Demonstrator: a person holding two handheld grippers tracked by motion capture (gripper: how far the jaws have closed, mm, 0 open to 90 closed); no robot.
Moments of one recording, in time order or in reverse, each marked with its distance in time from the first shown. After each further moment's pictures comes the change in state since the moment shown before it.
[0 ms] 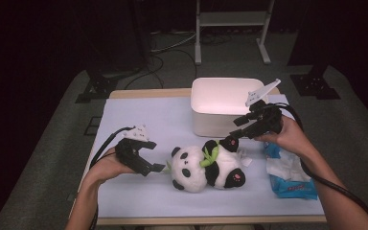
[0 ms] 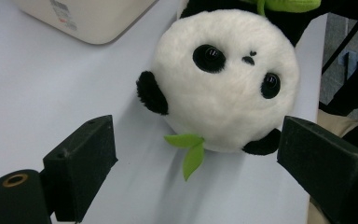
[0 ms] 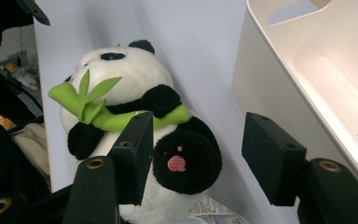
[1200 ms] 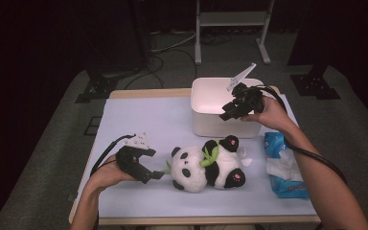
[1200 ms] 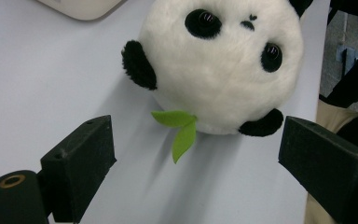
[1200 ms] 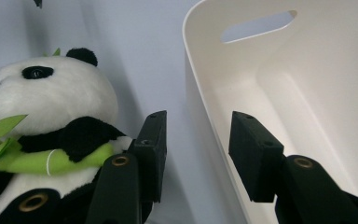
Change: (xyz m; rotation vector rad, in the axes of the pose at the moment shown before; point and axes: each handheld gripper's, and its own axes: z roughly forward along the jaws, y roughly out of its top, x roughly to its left) left arm -0.005 -0.020 0.010 0.017 -0.009 -0.020; right arm -0.046 0.045 0.033 0.093 -0.054 -0.059
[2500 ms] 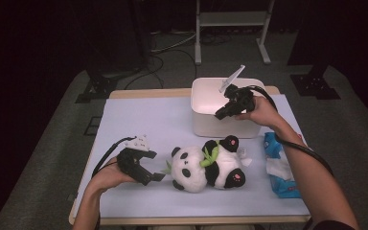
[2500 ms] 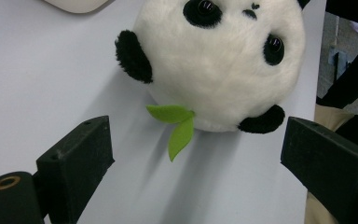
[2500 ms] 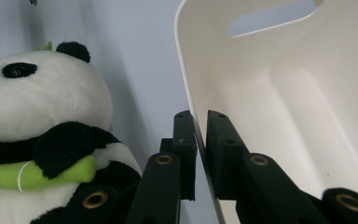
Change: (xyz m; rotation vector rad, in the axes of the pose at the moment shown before) left arm 0.001 -0.007 0.008 -0.017 -0.022 -0.022; right arm -0.014 0.006 0.029 0.048 0.063 -0.005
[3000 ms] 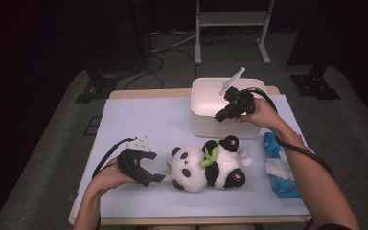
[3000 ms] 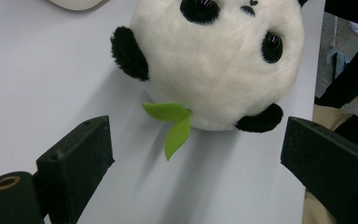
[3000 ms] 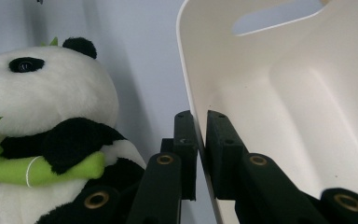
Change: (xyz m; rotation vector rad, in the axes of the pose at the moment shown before) left arm -0.001 -0.001 0.001 0.004 -0.004 -0.003; right arm 0.007 -0.003 0.001 -0.004 -0.001 -0.016
